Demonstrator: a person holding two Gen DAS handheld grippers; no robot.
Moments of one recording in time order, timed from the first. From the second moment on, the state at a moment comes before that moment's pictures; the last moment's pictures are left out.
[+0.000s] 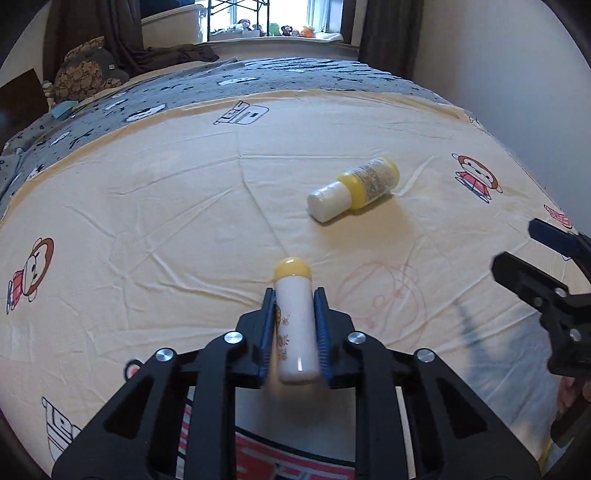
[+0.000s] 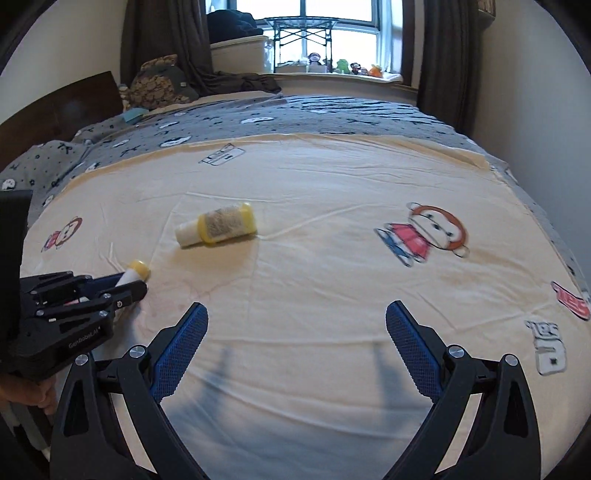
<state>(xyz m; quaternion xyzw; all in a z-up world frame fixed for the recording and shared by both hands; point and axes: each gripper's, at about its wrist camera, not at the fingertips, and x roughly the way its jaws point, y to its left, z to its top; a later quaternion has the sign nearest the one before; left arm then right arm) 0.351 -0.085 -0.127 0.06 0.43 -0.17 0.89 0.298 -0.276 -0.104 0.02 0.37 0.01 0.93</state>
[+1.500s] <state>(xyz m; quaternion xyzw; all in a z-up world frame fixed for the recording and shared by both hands) 0.227 -0.053 -0.089 0.06 0.39 -0.21 0.90 0.214 -0.242 -0.071 -0.01 0.36 0.09 0.93</state>
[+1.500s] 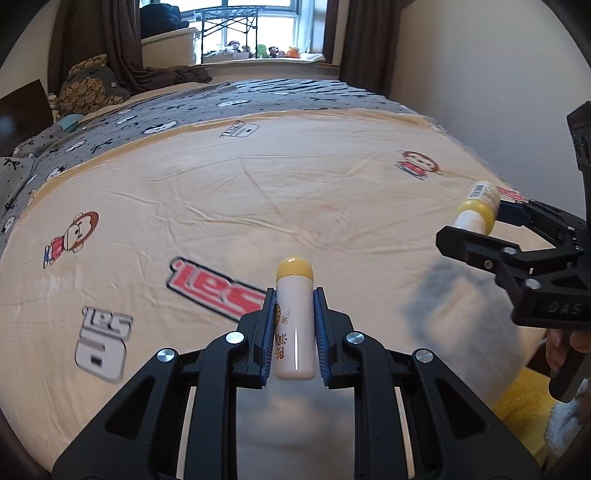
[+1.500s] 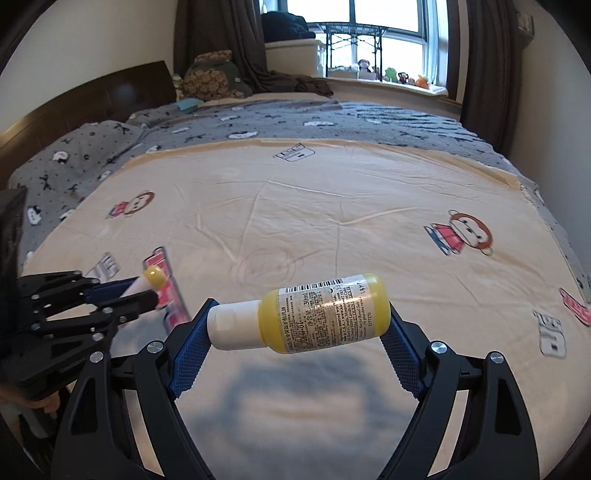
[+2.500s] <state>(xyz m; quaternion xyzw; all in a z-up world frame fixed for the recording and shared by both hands) 0.021 -0.060 -0.196 0.08 0.47 -0.28 0.83 0.004 -0.259 -0.180 0.05 0.44 0.08 0.89</state>
